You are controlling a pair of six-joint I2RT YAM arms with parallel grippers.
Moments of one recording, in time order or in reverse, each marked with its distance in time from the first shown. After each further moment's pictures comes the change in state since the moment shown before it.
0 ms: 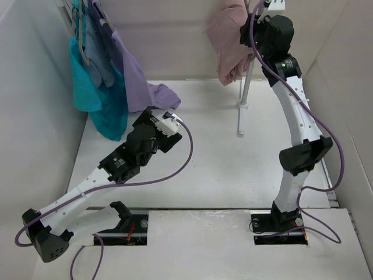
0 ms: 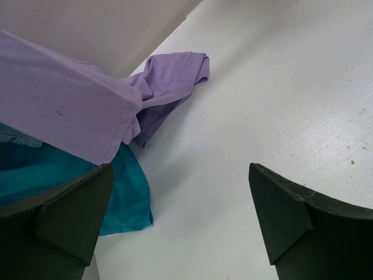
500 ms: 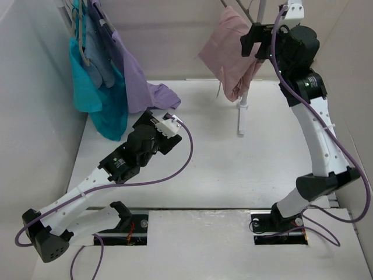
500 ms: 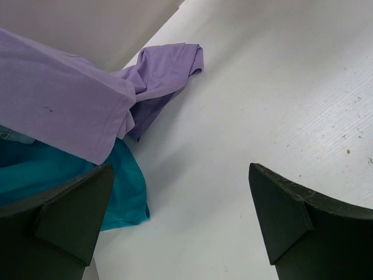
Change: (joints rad) left arm 0.003 0.000 0.000 -0.031 0.013 -0.012; right arm 0.038 -0.337 -0.263 -0.074 -0.036 0.011
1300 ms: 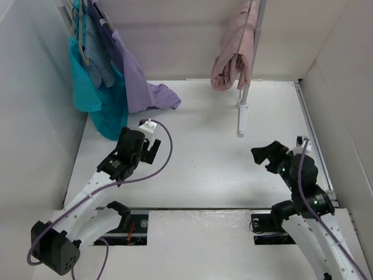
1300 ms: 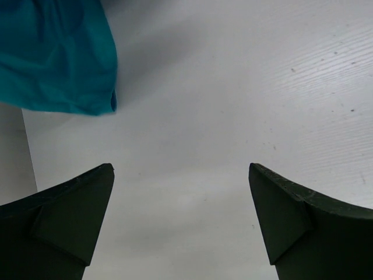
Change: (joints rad) left arm 0.278 -0.041 -0.205 -0.141 0.058 -0.278; right arm 0.005 -1.234 -1.497 -0.127 0.008 0.586
